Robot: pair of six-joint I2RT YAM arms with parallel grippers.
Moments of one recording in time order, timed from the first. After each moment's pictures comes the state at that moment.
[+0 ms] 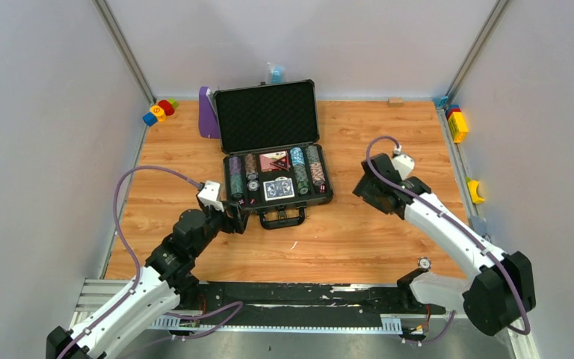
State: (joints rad) left arm -0.63 0.46 0.26 -0.06 -0.17 -0.29; right arm 0.52 1.21 0.94 -0.68 0.37 0.93
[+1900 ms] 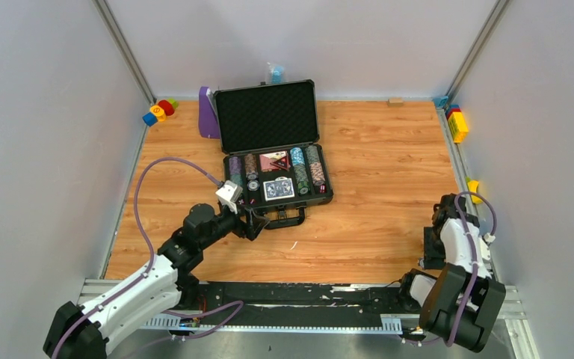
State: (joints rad) left arm -0.63 0.66 0.23 0.15 0.15 -0.31; right arm -0.41 1.07 0.51 -0.90 0.33 1.33
